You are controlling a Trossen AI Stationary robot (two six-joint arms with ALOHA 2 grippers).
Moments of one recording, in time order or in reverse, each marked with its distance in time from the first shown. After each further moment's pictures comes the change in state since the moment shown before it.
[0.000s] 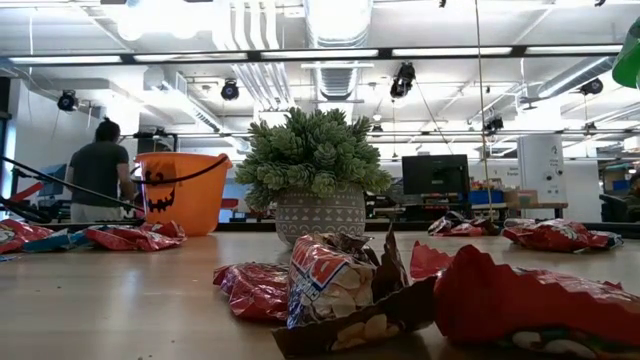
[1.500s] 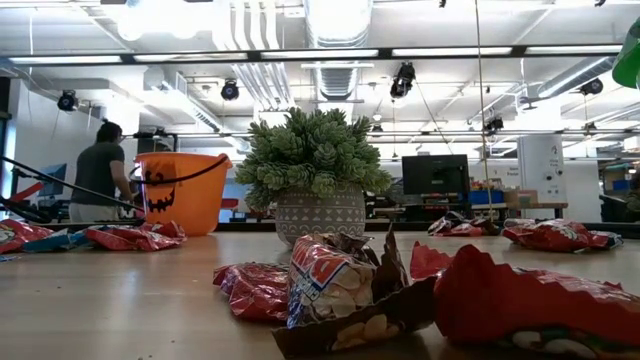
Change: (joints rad) left arm 0.000 0.000 0.000 0.019 0.017 0.001; right arm 0.156 -0.118 -0.356 0.000 -0.181 0.380
